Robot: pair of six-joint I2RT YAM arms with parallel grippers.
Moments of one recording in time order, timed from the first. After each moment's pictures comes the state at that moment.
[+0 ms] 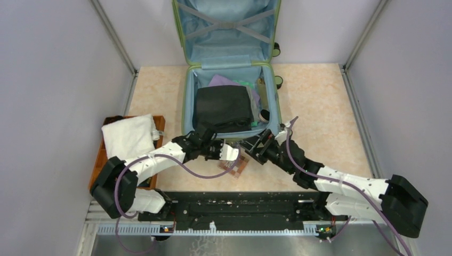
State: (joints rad) left arm -0.73 1.34 0.72 -0.26 0.34 0.97; right arm 0.95 1.03 0.38 0.48 0.12 1.30
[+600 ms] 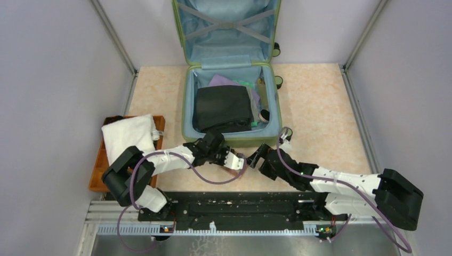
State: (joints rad) left arm -0.75 1.48 0.64 -0.10 0.25 1.06; right arm 1.01 1.05 0.37 0.04 0.27 1.30
